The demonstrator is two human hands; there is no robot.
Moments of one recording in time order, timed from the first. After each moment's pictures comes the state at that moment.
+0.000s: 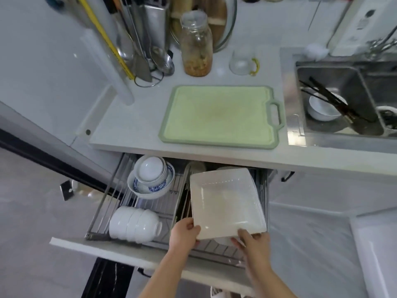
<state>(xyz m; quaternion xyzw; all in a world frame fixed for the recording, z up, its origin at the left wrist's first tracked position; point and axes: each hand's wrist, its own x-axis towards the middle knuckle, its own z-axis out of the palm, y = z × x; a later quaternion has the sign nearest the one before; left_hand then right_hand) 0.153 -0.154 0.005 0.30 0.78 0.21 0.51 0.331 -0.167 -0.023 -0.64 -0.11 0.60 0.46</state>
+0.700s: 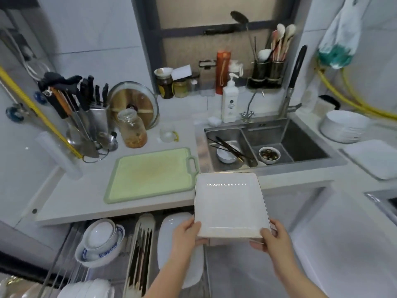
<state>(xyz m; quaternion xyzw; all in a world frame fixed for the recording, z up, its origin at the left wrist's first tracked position) 0.340 -0.154 0.156 0.38 0.58 0.38 0.61 0.555 -0.211 0.145 -0.65 -0.24 0.47 0.55</state>
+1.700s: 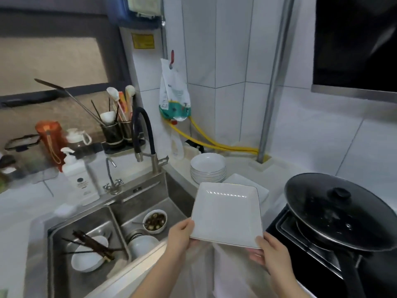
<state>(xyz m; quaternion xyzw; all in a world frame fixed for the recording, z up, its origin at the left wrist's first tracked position) 0.800 0.005 0.200 0.53 0.43 0.24 0.69 0.929 -0.175 0.183 -0.65 -0.04 0.28 0.70</state>
